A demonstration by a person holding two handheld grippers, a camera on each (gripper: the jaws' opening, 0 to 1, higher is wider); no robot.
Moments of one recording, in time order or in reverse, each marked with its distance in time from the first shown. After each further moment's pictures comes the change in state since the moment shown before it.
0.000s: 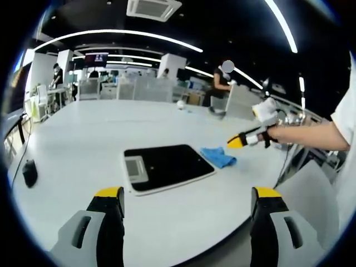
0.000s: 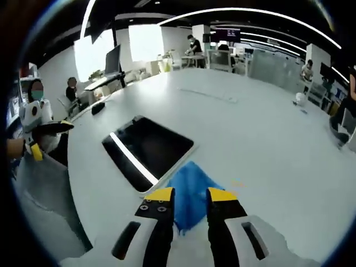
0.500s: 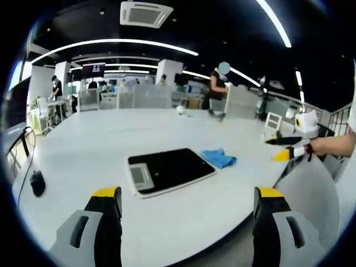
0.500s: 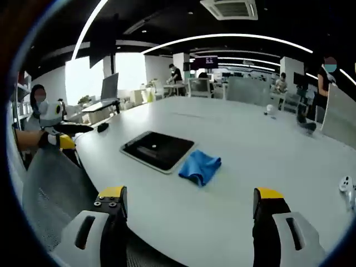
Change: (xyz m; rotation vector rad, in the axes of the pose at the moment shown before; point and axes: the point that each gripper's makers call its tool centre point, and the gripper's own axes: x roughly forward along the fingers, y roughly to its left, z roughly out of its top) left arm -0.017 -0.005 0.002 0.088 -0.036 0.023; right arm -0.087 0.042 -0.059 0.064 -0.147 -0.173
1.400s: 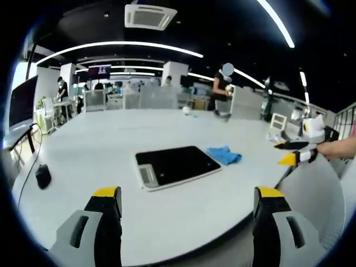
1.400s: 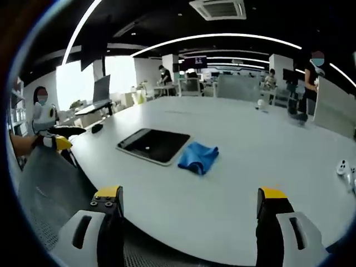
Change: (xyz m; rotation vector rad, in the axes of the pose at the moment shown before) left arm -0.010 0.010 -0.012 -0.017 -0.014 0.048; right arm 0.001 0.003 -0.017 0.047 0.012 -0.015
